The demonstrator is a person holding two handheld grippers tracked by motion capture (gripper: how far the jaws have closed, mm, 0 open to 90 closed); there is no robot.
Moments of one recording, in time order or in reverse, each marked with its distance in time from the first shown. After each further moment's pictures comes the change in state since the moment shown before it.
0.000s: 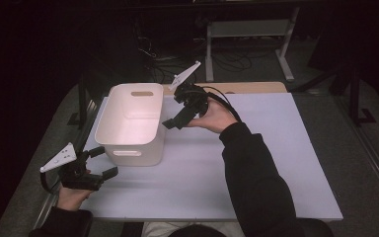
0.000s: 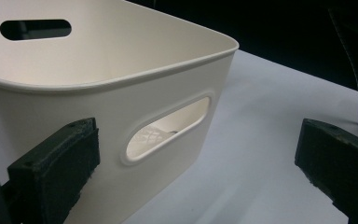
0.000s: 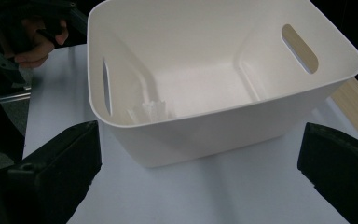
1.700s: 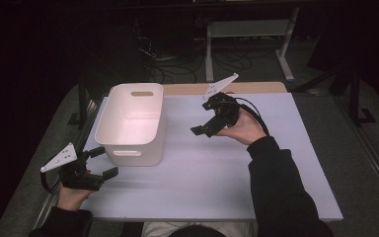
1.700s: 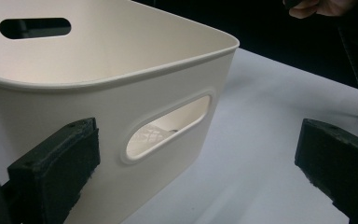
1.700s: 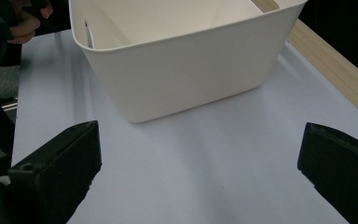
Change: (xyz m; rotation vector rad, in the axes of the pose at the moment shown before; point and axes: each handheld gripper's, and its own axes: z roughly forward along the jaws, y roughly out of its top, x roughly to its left) left arm 0.000 0.000 0.001 0.005 0.002 0.003; right arm -0.009 -0.072 -0.039 -0.047 -0.051 0.076
